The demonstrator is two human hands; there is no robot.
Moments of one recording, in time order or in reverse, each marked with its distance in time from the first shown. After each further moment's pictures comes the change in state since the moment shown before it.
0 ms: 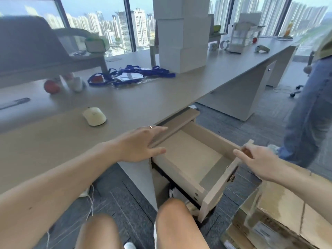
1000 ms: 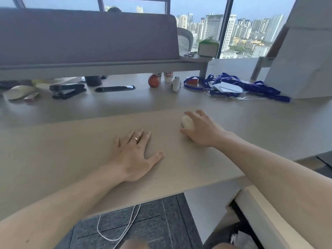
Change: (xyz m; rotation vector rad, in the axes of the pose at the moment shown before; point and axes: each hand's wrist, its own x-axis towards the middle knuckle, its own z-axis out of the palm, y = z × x) left_hand -0.168 -0.196 -0.010 0.124 0.202 -0.894; right_hand 0.153 -0.452 0.113 -0.041 -0.166 -0.705
